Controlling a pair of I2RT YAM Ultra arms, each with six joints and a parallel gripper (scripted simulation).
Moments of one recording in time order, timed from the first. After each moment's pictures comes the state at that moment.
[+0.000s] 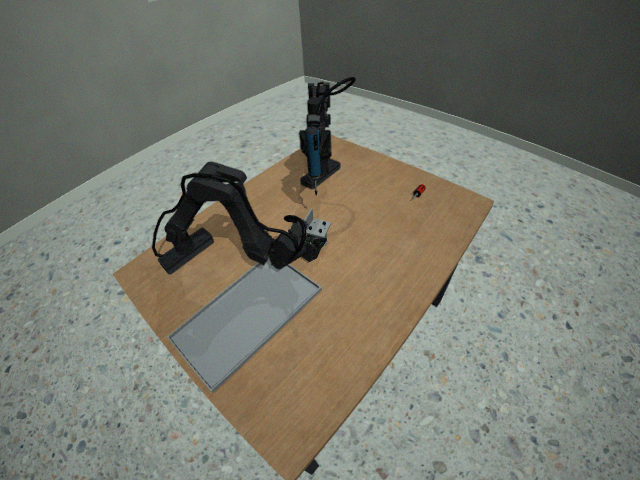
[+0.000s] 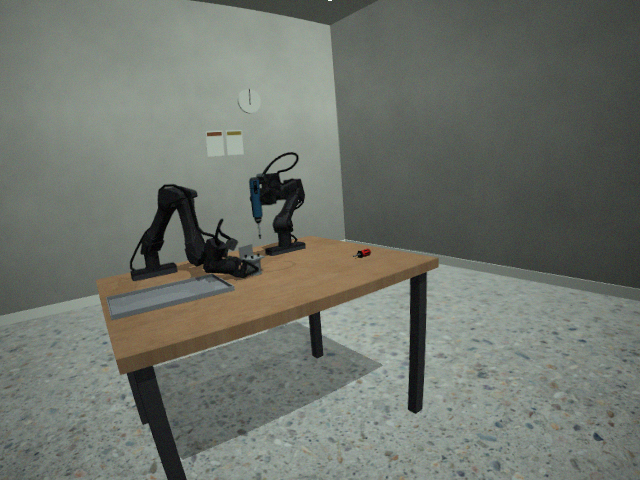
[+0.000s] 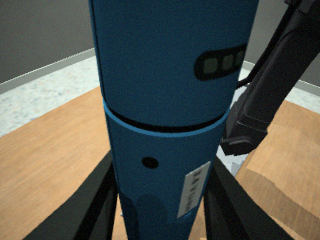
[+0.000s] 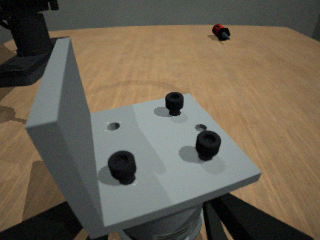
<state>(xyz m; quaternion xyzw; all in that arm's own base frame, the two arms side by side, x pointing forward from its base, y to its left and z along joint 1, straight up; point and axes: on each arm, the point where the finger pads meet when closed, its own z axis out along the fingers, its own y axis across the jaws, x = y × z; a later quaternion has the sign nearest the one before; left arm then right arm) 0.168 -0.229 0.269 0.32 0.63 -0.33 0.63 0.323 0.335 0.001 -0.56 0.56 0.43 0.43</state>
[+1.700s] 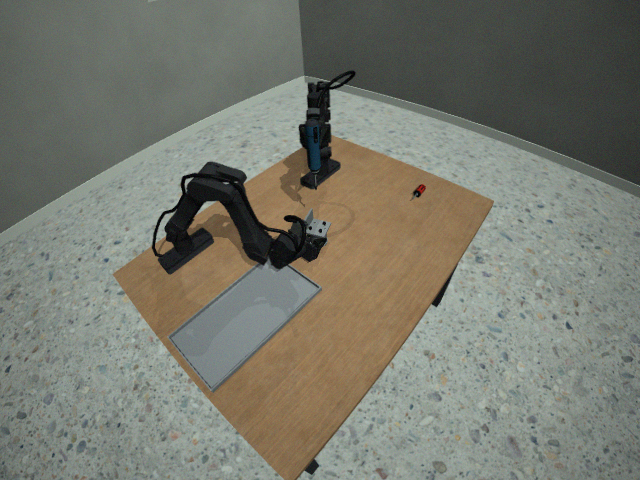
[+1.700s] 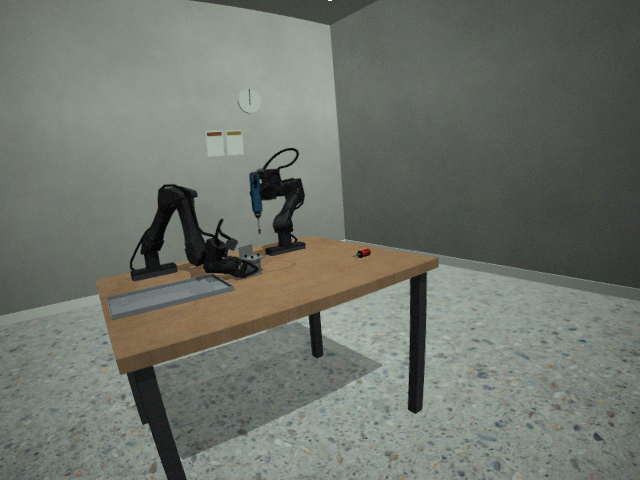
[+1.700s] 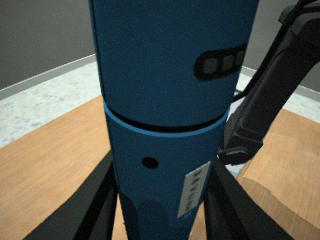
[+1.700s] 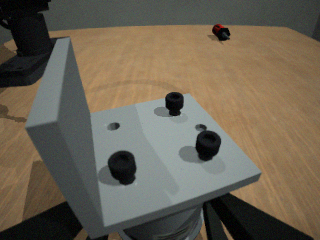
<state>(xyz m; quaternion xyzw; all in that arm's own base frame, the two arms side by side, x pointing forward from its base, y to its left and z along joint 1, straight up) 0.167 -0.226 0.291 0.32 0.62 -0.33 0.64 0.323 0.335 0.001 -0.56 0.56 0.43 0.43</state>
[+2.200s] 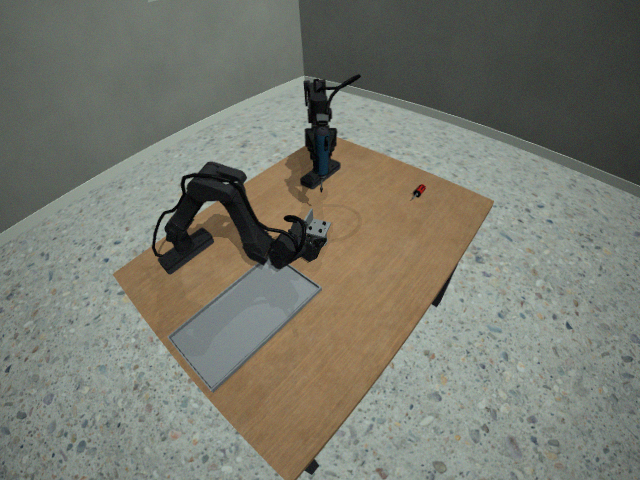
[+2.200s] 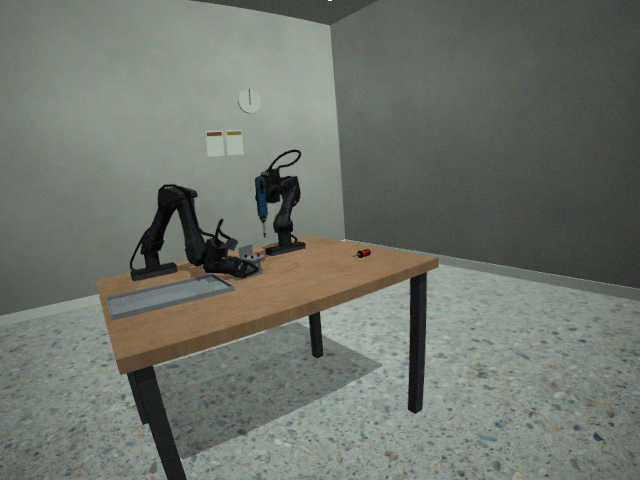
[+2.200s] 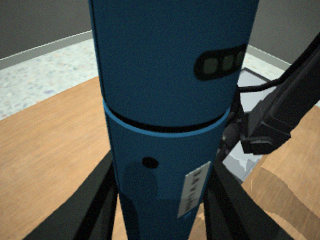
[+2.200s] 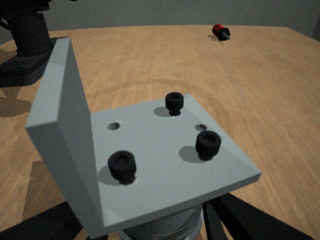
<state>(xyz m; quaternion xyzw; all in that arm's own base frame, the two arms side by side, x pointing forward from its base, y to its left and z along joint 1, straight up) 0.192 -0.216 0.271 0.29 0.68 -0.30 0.61 0.323 0.335 0.001 -0.56 0.56 0.43 0.43</state>
